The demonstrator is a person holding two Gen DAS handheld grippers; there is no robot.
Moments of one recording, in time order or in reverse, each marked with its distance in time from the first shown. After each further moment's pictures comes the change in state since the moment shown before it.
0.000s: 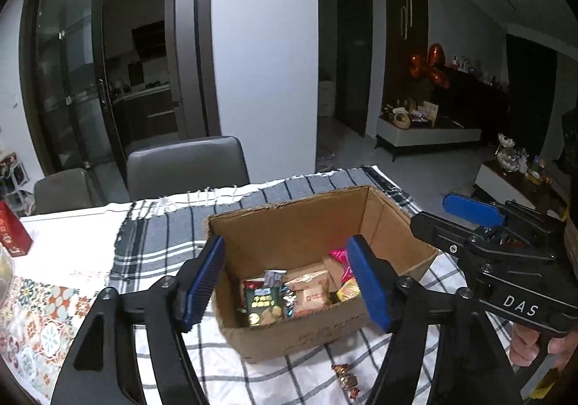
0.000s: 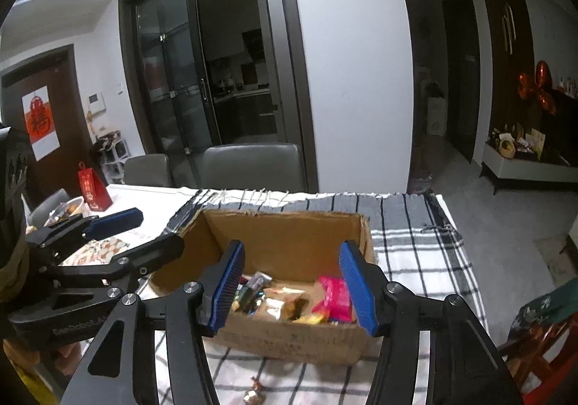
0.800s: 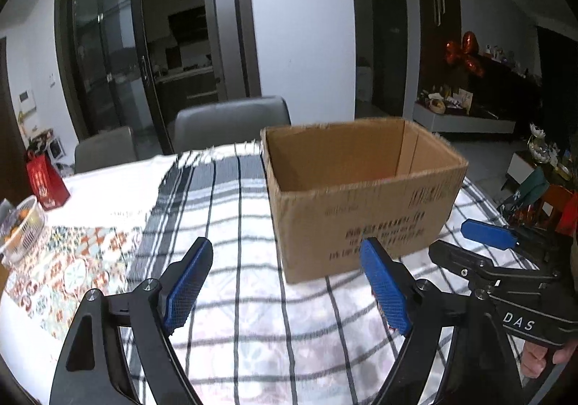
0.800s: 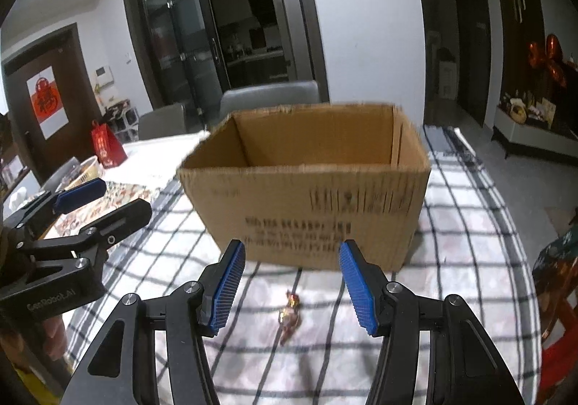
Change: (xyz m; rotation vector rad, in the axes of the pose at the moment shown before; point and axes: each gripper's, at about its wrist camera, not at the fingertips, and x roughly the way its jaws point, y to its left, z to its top) left arm -0.035 0.013 -0.098 -0.051 0.074 0.146; right arm 0.006 0.027 -0.095 0.011 0.168 0.053
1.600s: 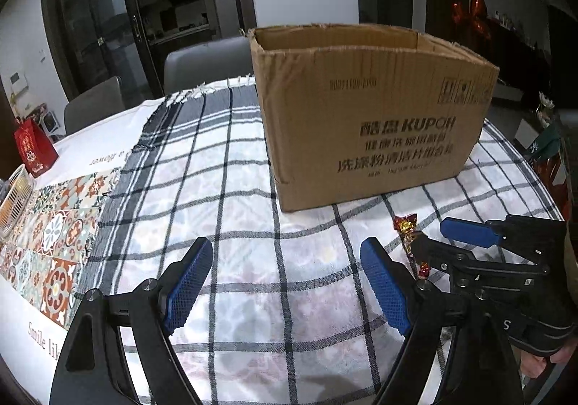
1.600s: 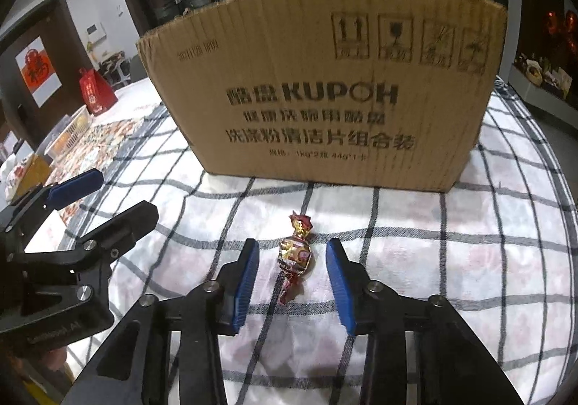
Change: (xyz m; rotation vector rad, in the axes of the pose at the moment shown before) left arm 0.061 -0.009 -0.058 0.020 0.177 0.012; right arm 0.076 0.003 -0.054 0.002 0.228 0.020
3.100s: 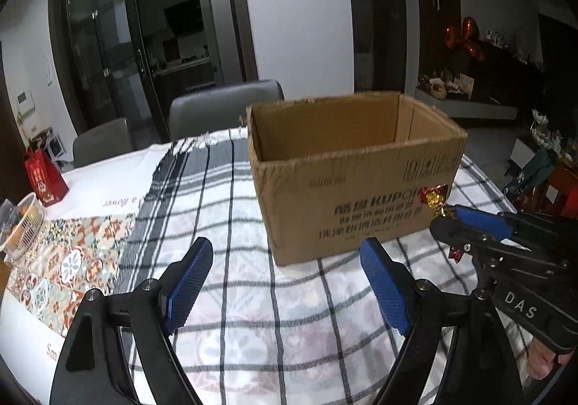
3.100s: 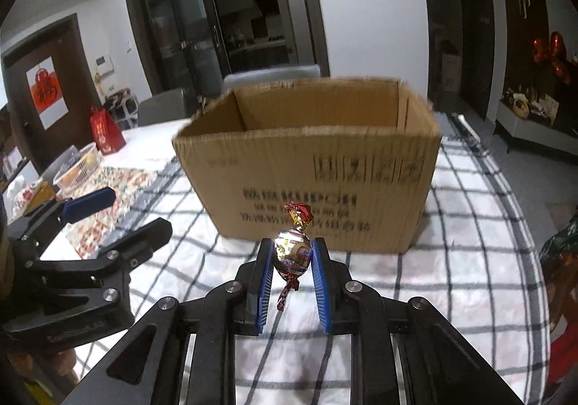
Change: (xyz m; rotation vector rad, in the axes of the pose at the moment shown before) left arm -0.060 -0.008 0.042 0.011 -0.150 0.004; right arm -0.089 -0.001 0.032 -0.016 -0.242 -0.028
